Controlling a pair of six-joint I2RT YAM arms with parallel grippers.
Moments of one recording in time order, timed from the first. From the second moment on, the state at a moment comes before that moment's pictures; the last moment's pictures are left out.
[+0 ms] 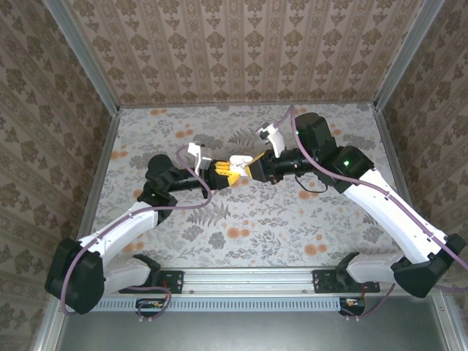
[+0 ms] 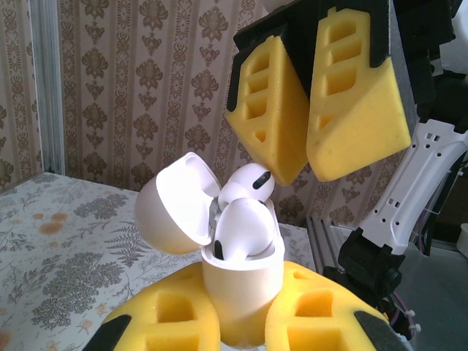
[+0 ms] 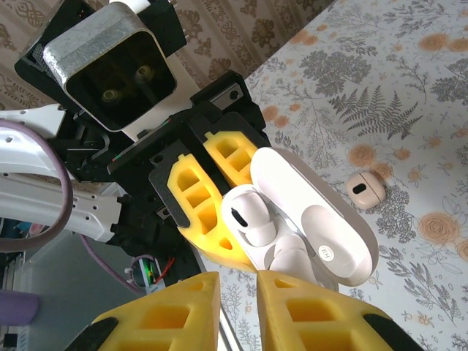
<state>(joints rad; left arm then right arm) -0.56 1.14 0.63 0.66 0.98 -0.29 0.63 1.26 1.43 -0.74 -0.56 0.20</state>
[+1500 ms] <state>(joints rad) -0.61 1.13 0.64 0.65 0.99 -0.22 0.47 1.31 1.31 -0.52 -0.72 0.54</state>
